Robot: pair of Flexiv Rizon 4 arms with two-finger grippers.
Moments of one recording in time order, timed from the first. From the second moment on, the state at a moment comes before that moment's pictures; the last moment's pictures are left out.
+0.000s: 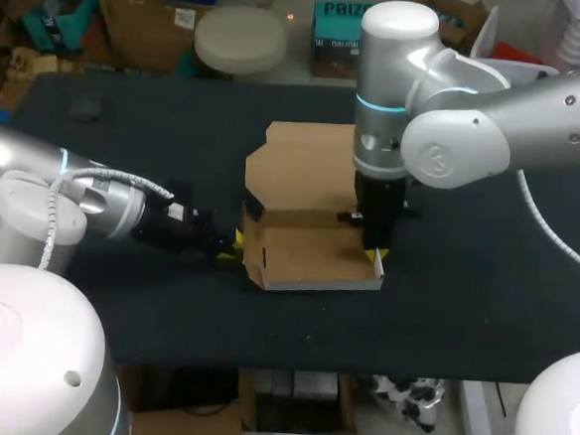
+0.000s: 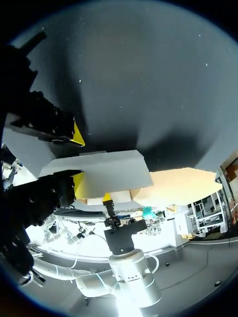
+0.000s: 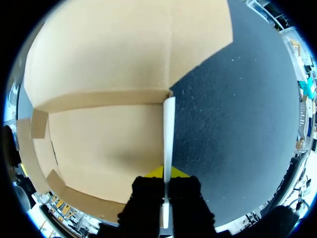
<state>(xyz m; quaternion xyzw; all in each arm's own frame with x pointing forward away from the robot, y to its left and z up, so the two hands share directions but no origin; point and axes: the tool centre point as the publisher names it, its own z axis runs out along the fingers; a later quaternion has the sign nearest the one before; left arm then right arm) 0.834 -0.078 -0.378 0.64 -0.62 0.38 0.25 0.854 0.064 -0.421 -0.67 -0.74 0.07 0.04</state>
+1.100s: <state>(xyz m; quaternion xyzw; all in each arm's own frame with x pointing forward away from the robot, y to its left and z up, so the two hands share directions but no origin) 0.840 -0.116 -0.371 0.63 -0.62 0.38 0.26 0.854 0.064 -0.421 -0.67 -0.74 0.07 0.04</state>
